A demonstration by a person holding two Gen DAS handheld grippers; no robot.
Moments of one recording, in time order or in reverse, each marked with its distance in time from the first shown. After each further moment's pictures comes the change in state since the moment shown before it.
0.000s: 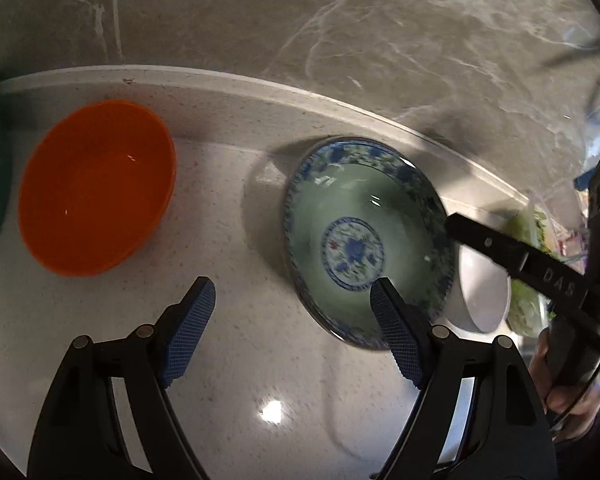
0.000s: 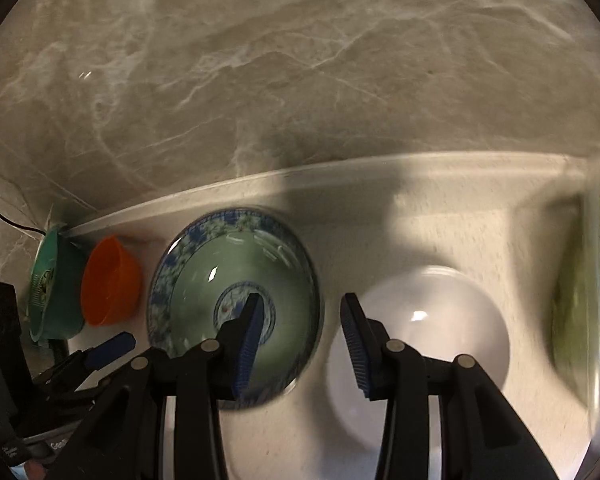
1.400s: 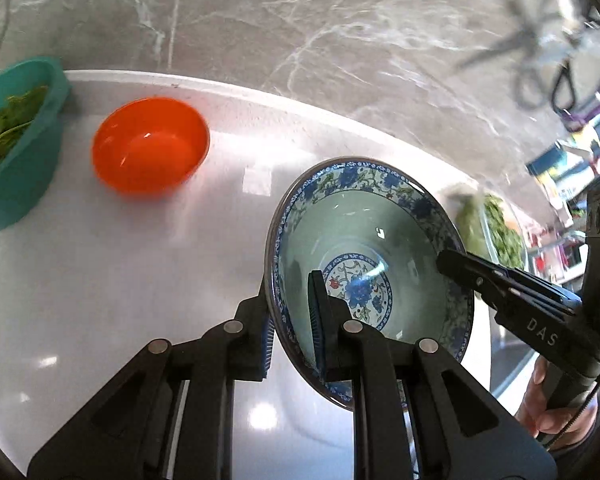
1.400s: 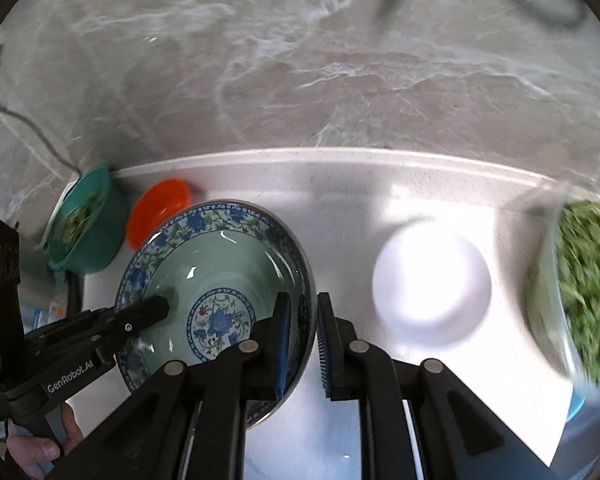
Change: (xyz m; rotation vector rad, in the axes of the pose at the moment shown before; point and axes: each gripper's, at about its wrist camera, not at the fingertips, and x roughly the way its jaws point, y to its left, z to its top) left arm -0.074 -0.053 -0.081 0.025 -0.069 -0.076; right arm -0.084 0.044 -0.065 -0.154 -0.004 -0.016
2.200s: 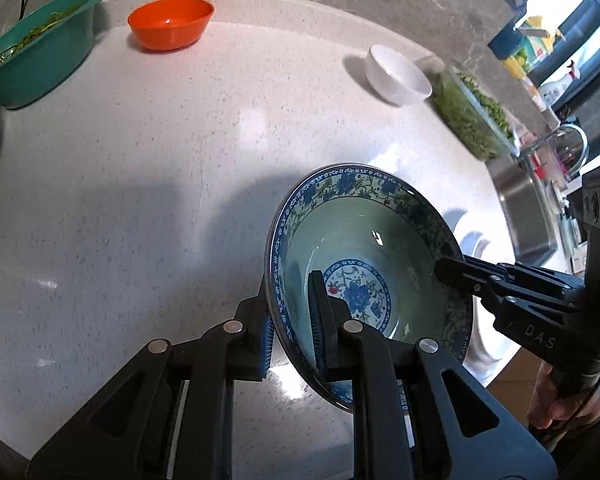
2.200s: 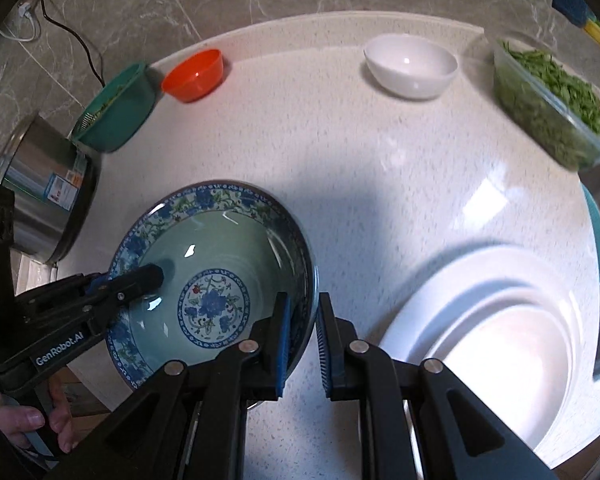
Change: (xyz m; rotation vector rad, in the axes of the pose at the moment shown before) left arm -0.074 0.048 -0.212 0.132 0.122 0.024; right arm -0.028 0.035 -0.203 0.062 0.114 -0.001
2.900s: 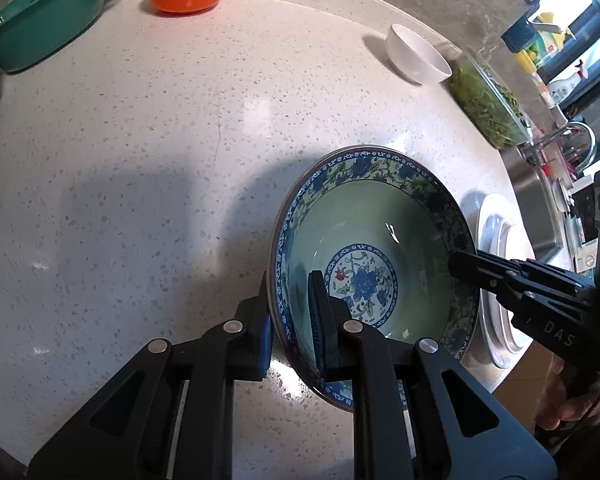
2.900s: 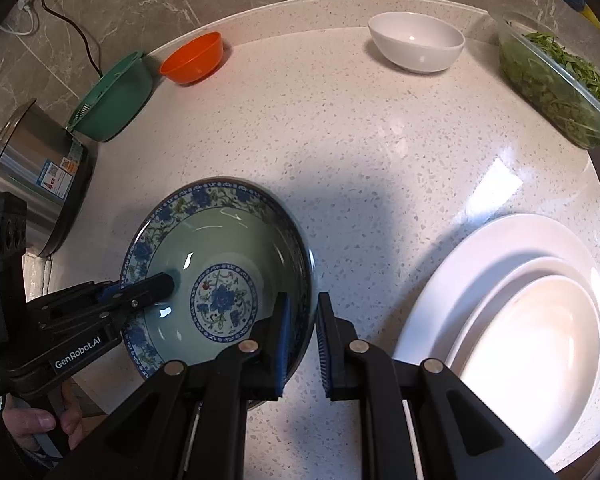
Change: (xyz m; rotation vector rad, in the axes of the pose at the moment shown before) left arm 0.032 0.027 -0.016 -0.030 0.024 0.008; right arm 0.022 0.005 -0.016 0.007 0.002 0.006
